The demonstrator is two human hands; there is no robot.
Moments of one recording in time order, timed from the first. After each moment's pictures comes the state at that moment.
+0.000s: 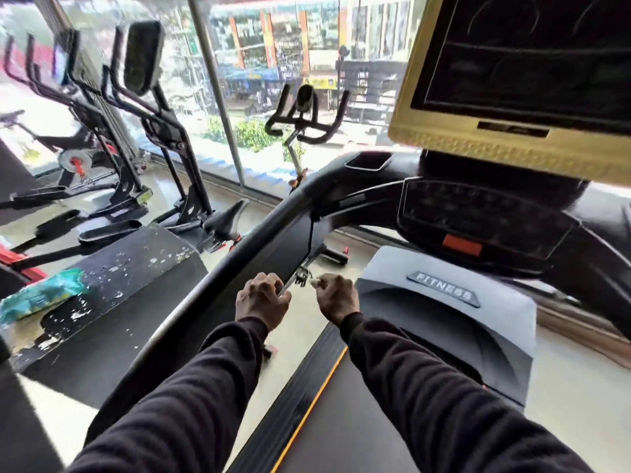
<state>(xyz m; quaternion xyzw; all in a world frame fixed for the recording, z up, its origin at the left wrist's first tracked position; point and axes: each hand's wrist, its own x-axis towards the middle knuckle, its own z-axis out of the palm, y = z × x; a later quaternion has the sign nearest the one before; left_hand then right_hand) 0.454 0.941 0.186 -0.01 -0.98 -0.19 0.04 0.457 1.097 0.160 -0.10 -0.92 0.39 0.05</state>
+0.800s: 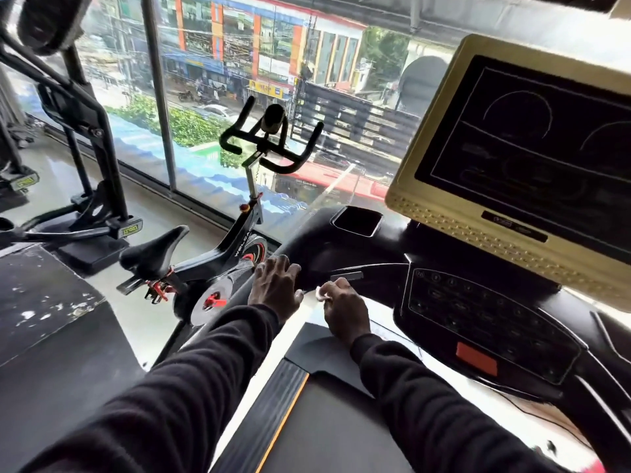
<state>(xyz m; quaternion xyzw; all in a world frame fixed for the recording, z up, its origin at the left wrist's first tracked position) 0.192 1.001 0.197 -0.23 -0.96 -0.15 0.10 0.258 1.147 0.193 -0.06 -0.97 0.18 0.16</state>
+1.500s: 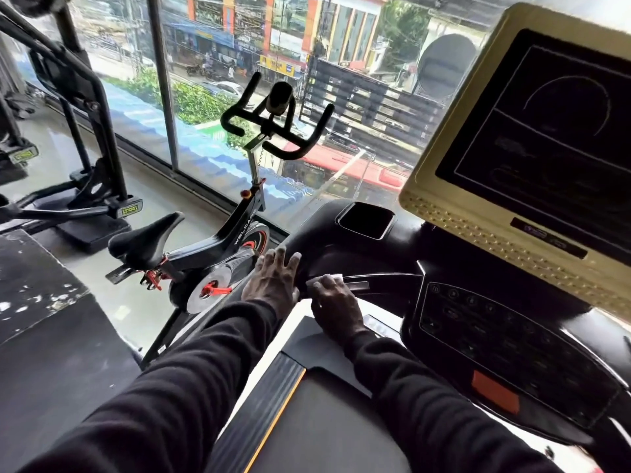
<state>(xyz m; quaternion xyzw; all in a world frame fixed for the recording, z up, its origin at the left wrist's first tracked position) 0.141 1.023 0.184 -0.21 -0.97 -0.12 0.04 0.186 1.176 0.155 0.10 -0.97 0.08 0.22</state>
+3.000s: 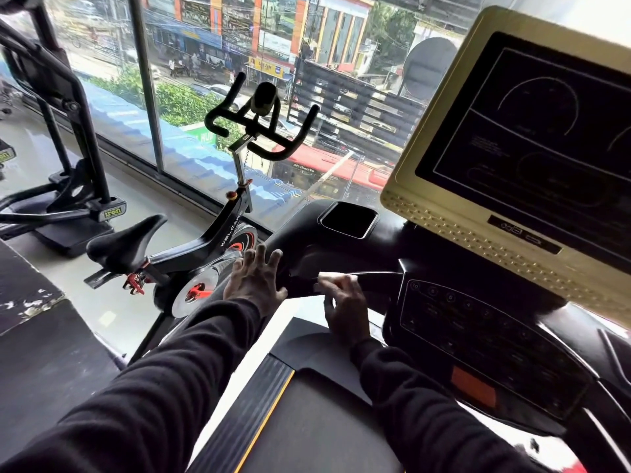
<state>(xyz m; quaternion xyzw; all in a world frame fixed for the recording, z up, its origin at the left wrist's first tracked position) 0.133 1.032 0.176 -0.17 -0.97 -0.14 0.06 0.207 1.220 0.152 0.03 -0.94 0.17 0.30</state>
